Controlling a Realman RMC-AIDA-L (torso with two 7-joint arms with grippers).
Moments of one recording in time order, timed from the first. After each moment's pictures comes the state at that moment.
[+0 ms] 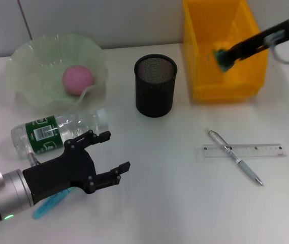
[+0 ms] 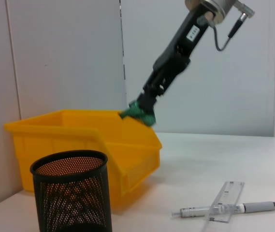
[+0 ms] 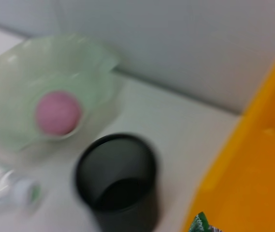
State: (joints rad) left arm -0.43 -2.08 1.25 0.31 1.31 1.35 -0.68; right arm 0.71 2.07 -0.98 -1.39 -2.61 -1.50 2.56
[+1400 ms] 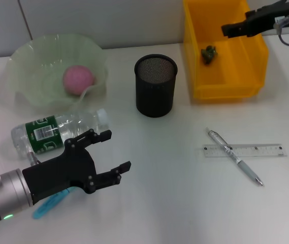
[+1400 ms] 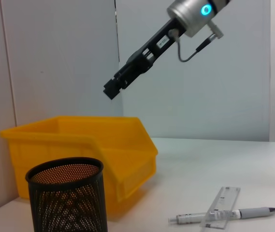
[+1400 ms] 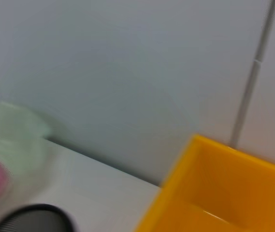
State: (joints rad) left arm -0.43 -2.07 1.25 0.32 1.31 1.37 -0.68; right arm 0.61 2.08 -0.97 -1.35 -2.48 -1.19 2.35
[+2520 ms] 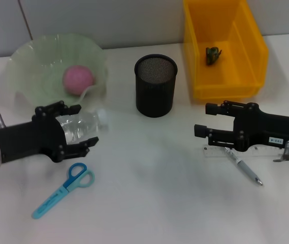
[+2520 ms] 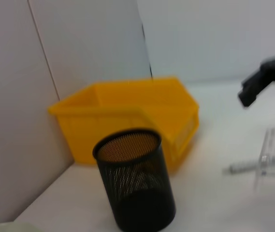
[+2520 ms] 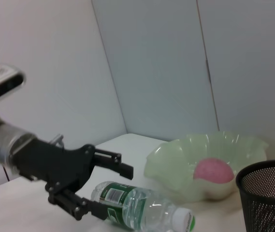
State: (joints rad) left arm -0.29 -2.07 1.25 0.94 1.65 1.20 -1.10; right arm 0.28 2.08 -1.00 -0.83 -1.63 -1.45 1.38
